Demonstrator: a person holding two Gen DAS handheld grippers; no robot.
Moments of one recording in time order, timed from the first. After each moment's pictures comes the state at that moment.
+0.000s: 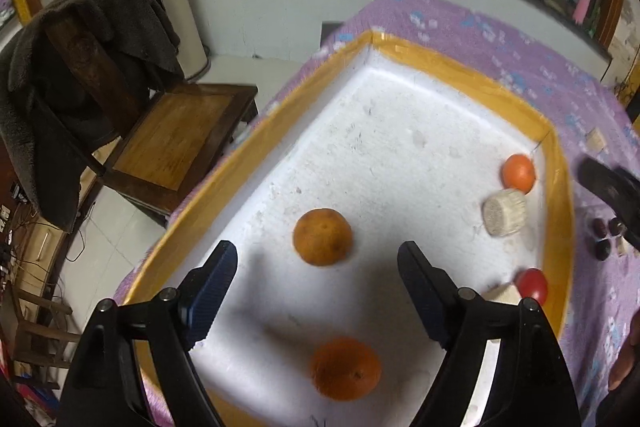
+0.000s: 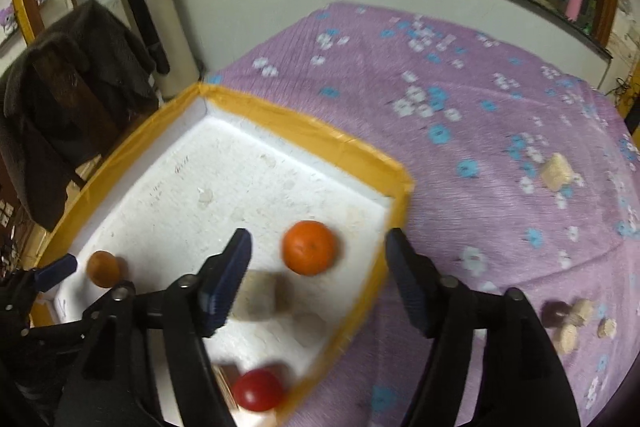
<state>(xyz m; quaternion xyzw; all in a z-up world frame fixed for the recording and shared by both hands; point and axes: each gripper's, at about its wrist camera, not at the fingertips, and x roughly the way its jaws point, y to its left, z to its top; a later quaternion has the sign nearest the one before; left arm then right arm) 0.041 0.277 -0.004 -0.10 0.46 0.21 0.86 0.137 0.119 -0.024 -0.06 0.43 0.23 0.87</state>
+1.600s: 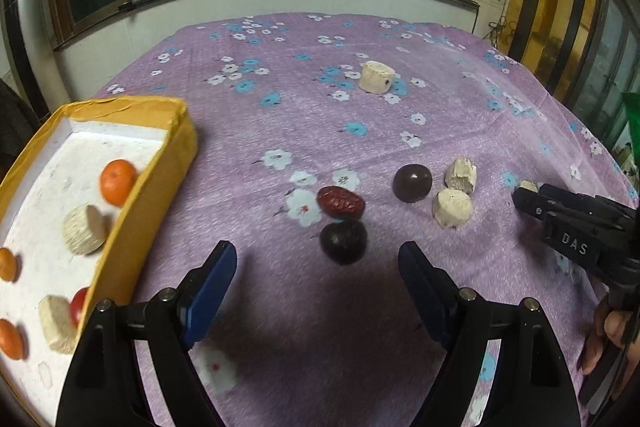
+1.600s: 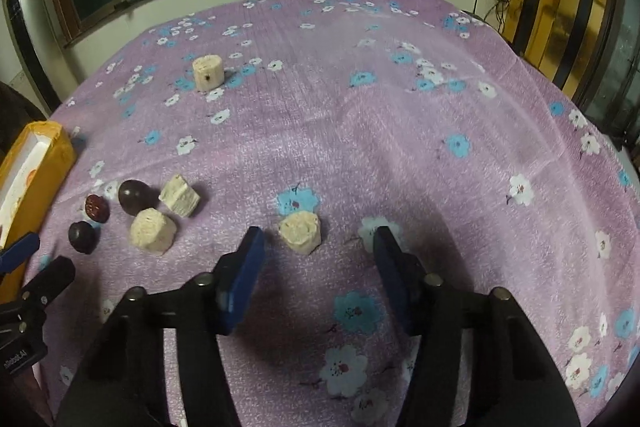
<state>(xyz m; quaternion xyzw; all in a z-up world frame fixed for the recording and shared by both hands) 0.114 0.026 -0.036 -0.02 0.42 0.00 0.91 0.151 -0.170 -0.083 -0.02 0.44 0.06 0.90</state>
